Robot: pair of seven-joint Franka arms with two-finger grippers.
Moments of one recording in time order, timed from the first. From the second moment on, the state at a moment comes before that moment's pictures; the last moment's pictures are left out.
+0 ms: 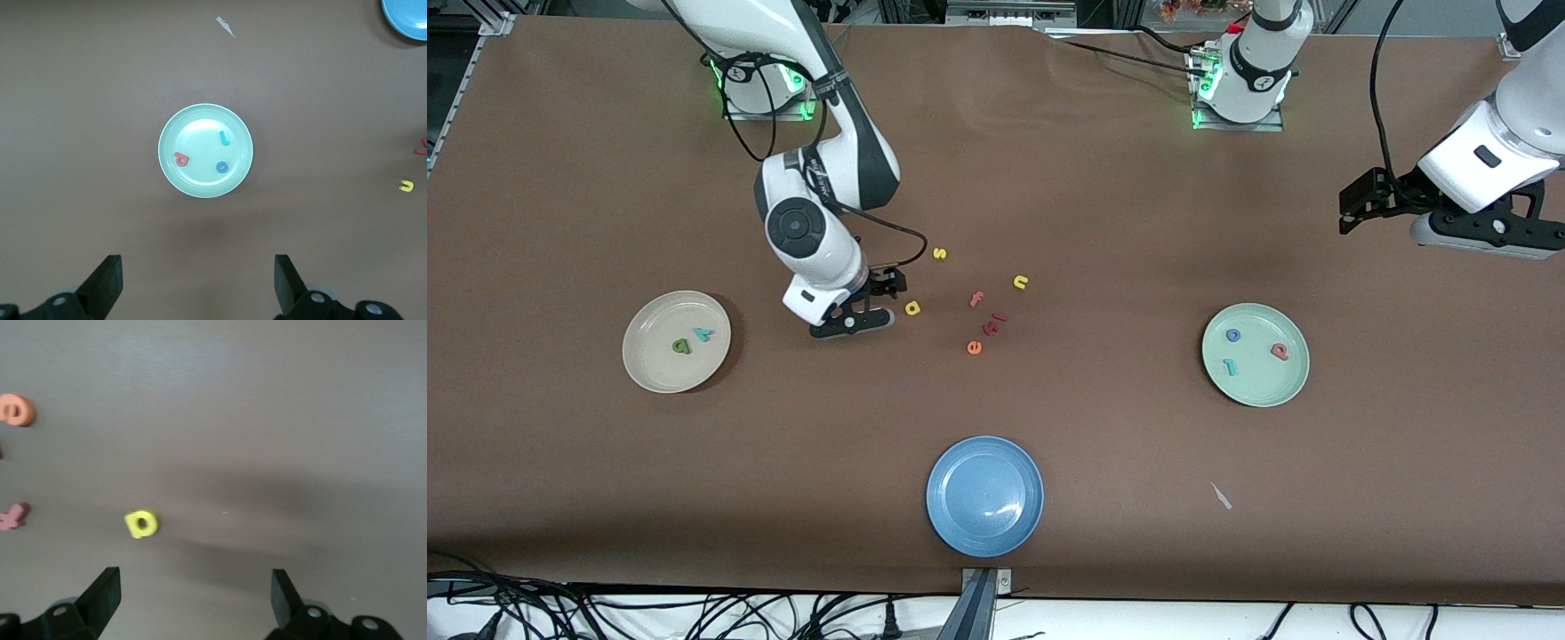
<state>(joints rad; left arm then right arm) -0.05 -0.02 -0.04 -1.68 0.00 1.65 0.04 0.88 0.49 -0.39 -1.90 0.30 2.26 0.12</state>
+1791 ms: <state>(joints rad) -0.05 -0.01 -0.03 -1.68 0.00 1.64 0.04 0.91 0.64 -0.31 -1.90 0.37 2.47 -0.06</state>
